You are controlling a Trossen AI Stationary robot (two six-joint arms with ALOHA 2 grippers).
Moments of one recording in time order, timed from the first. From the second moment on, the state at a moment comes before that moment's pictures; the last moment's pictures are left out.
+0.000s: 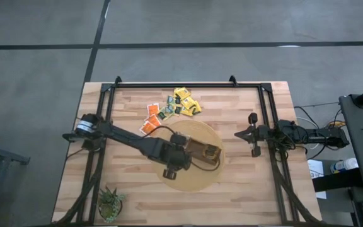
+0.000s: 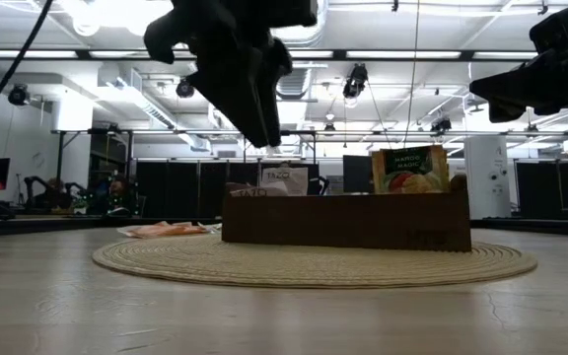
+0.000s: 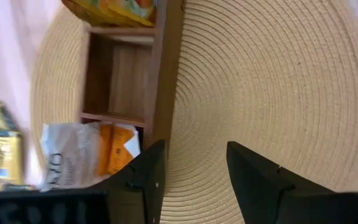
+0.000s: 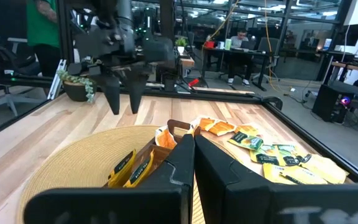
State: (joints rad) left arm -0.27 1.87 1.53 -0.82 -0.26 0.07; right arm 0.02 0.02 0.02 0.00 0.03 -0.06
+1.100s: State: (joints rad) left arm -0.14 1.87 1.39 -0.69 -0.23 0.09; right arm 0.02 0.02 0.02 0.00 0.03 -0.06
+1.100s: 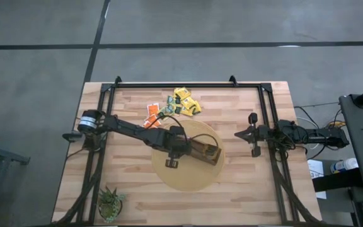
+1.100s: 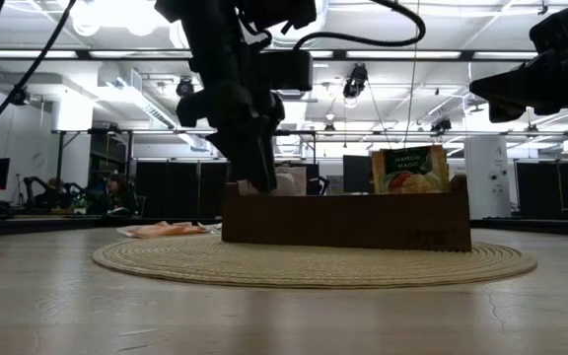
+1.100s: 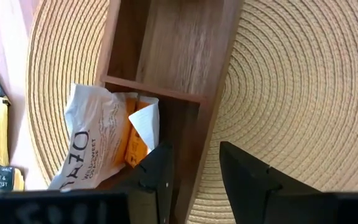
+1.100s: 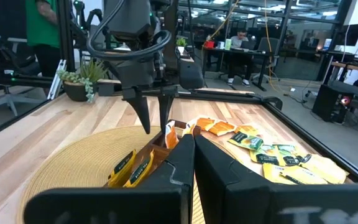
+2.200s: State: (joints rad) left arm -0.15 1.87 1.34 -0.70 -0.08 -0.21; right arm 0.02 0.02 0.02 0.00 0.03 -0.06
